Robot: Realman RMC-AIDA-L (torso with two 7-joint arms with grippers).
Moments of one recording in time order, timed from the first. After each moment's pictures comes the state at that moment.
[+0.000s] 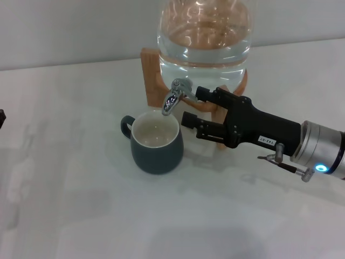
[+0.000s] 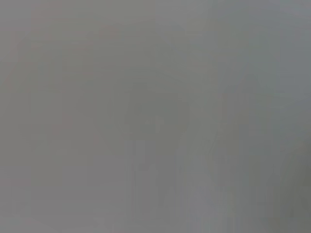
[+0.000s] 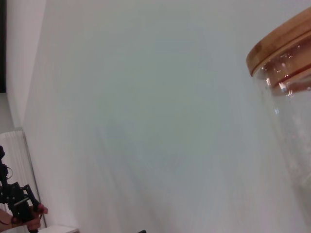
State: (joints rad) left arm -0.41 -2.08 2.59 0.20 -1.23 1.26 0.14; right arm 0.52 2.03 -1.40 -0.20 2.30 1.56 -2.23
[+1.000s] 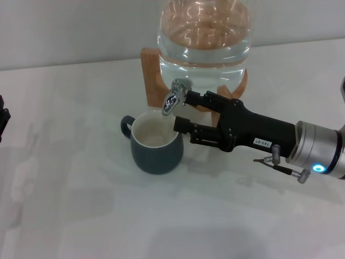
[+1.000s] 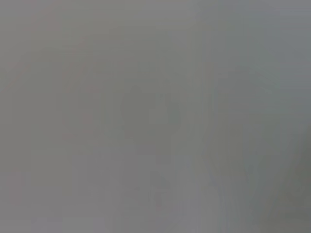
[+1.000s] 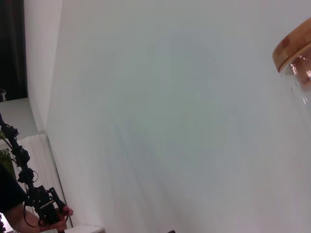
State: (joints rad) left arm -0.41 -2.08 2.59 0.20 -1.21 1.25 0.14; right arm 0.51 2.03 -1.46 -0.26 2.31 1.56 -2.16
